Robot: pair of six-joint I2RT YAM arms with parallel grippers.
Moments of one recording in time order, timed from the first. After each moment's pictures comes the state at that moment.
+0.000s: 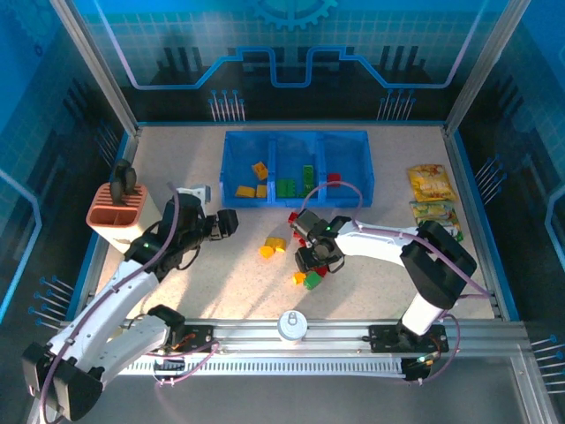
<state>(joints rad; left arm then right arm) -0.39 0.87 0.74 -0.55 -0.03 -0.53 0.83 1.67 0.95 -0.62 0.05 0.47</state>
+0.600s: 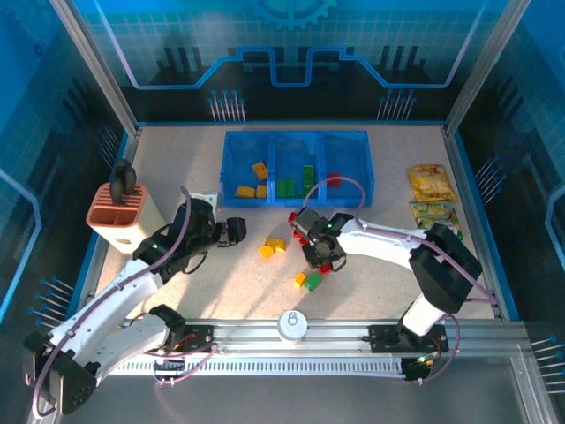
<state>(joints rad) -0.50 0.90 0.72 -0.54 -0.05 -0.53 0.84 1.61 1.00 -0.75 0.15 0.47</state>
